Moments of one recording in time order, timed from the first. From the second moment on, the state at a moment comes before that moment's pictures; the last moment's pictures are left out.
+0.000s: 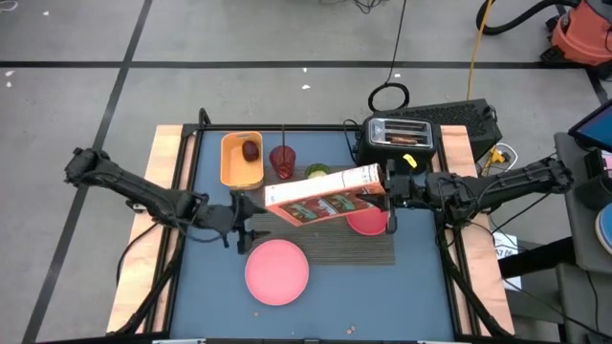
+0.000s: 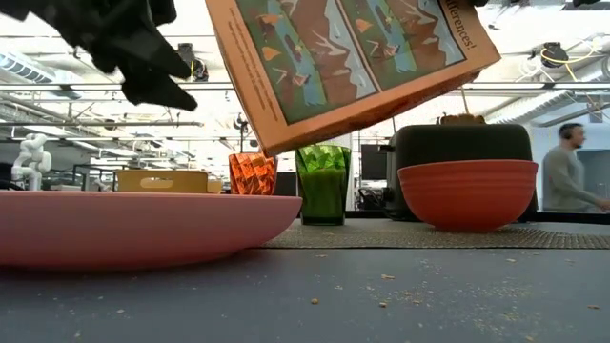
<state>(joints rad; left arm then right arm) -0.32 1.08 0.57 -0.06 -0.34 -0.43 0.18 0.84 0.58 0.22 0.23 0.01</state>
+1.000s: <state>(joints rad) -0.21 1.27 0.40 0.88 -0.34 -0.19 0.18 0.84 0.58 0.35 0.23 0.01</state>
